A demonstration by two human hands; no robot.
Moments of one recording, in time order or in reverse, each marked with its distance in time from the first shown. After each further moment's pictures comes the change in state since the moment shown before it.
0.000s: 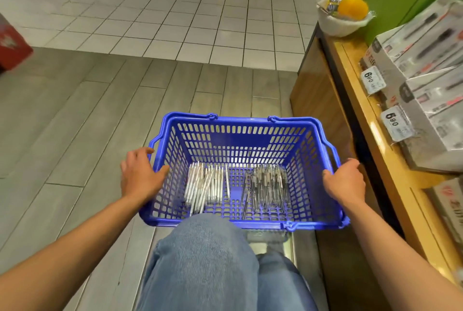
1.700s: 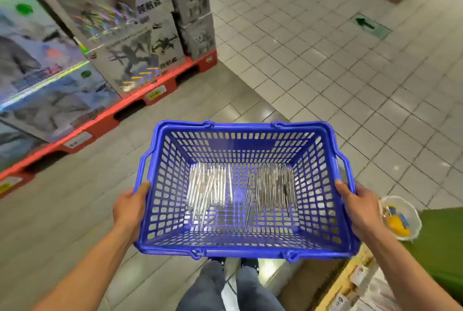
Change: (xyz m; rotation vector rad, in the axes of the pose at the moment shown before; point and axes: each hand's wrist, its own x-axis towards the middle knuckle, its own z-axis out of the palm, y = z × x) left_hand -0.091 0.192 -0.559 -0.803 0.447 -1.194; right_hand -0.011 -0.503 -0.411 0.326 -0.831 -0.302
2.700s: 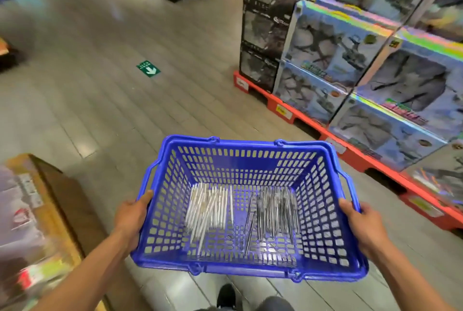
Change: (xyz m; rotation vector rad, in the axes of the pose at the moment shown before) left_hand -0.165 -0.335 -0.395 -0.930 1.046 -0.567; right_hand -0.324 -0.082 0.554 -0.807 -1.079 -0.699
